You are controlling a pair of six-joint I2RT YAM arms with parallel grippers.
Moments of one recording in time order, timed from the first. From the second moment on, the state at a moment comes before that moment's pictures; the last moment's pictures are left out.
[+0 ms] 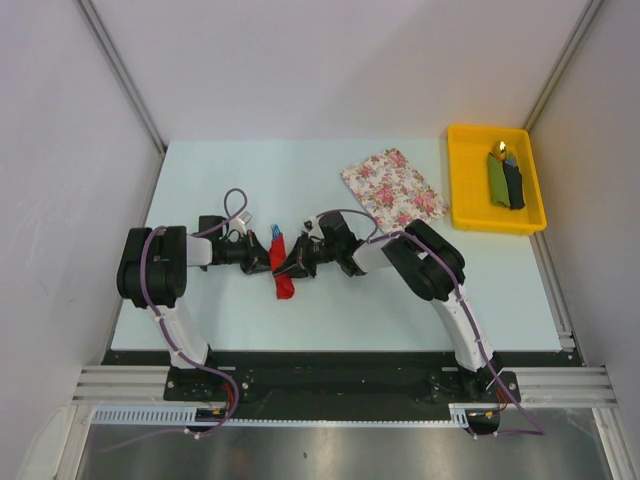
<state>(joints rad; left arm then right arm) 0.03 1.87 0.76 0.07 0.98 -0.44 0.76 2.29 1.29 0.53 -0.80 1.42</state>
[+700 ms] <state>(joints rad) 0.03 1.86 0.77 0.05 0.97 -0.43 0.76 2.32 1.24 0.68 -0.78 1.44</state>
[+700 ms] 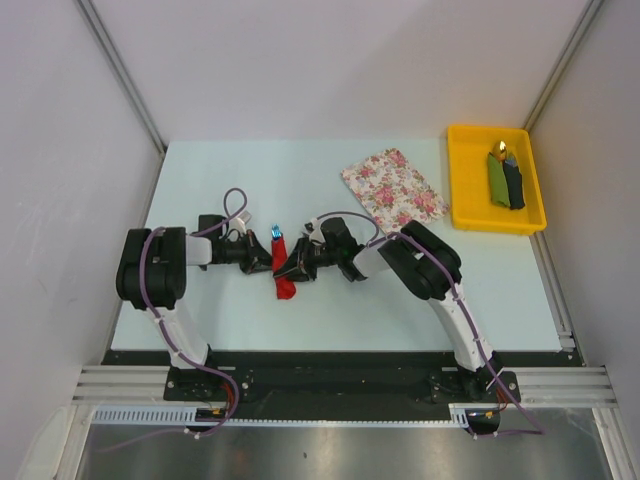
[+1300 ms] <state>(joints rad) 0.08 1.67 0.78 -0.04 0.90 -0.38 0.75 2.32 1.30 0.52 -0.77 1.32</state>
